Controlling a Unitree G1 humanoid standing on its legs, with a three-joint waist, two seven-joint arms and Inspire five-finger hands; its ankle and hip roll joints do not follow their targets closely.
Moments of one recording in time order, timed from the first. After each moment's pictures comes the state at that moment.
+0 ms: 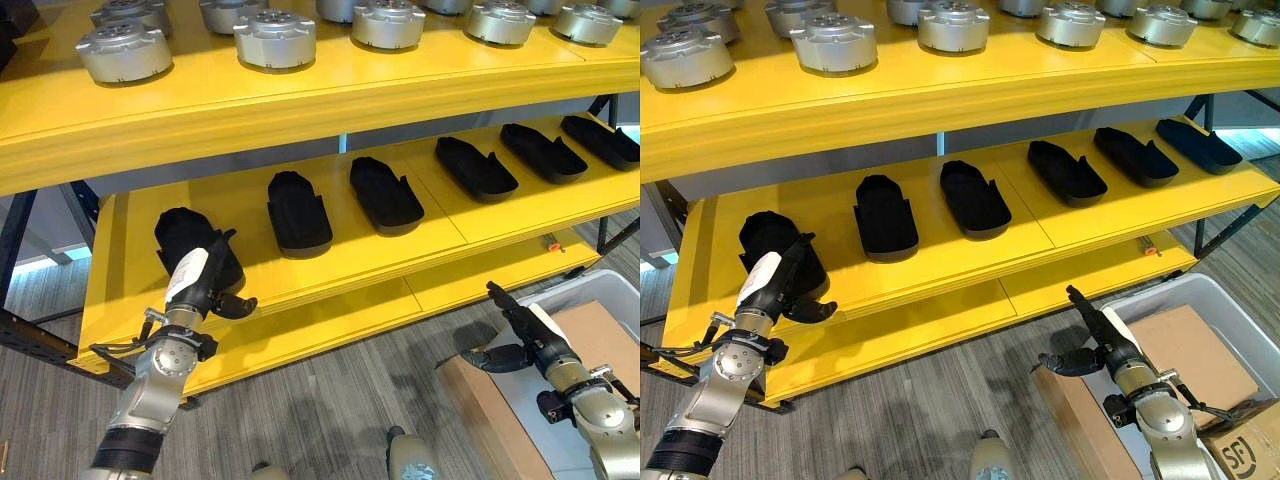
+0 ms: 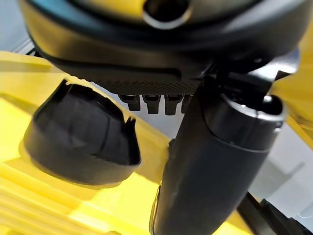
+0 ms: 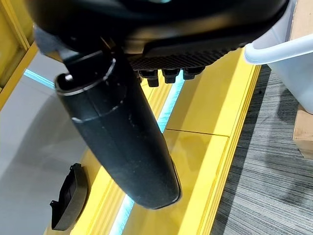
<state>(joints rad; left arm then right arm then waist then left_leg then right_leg) -0.15 0.57 -0.01 0.21 0.35 0.01 0.06 0.19 -0.60 -0.13 0.05 0.04 -0.02 0.21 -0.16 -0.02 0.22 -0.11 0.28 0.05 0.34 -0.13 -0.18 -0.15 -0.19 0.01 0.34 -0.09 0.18</state>
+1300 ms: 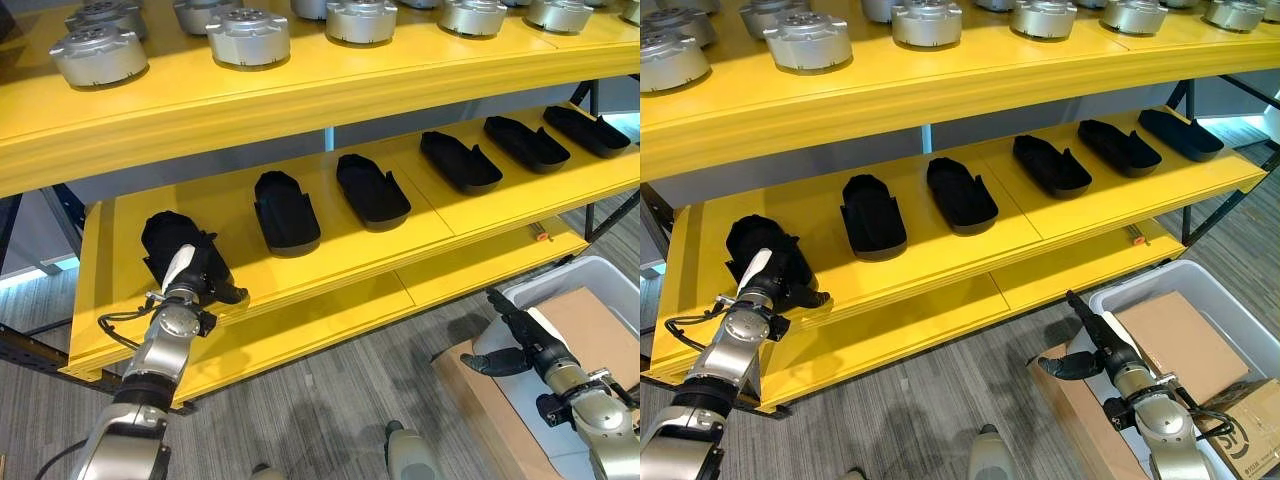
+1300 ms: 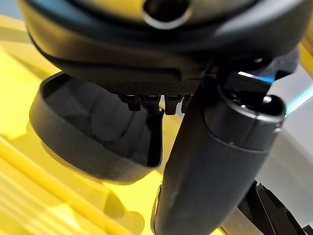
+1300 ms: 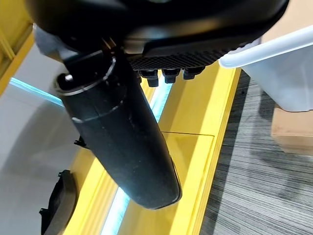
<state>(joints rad) -0.48 0.58 -0.09 0.65 0.12 0.11 0.07 0.20 -0.60 -0.13 0.05 0.04 0.01 0.21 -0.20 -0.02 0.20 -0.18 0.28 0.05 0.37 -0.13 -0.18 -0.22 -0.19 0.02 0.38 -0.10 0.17</state>
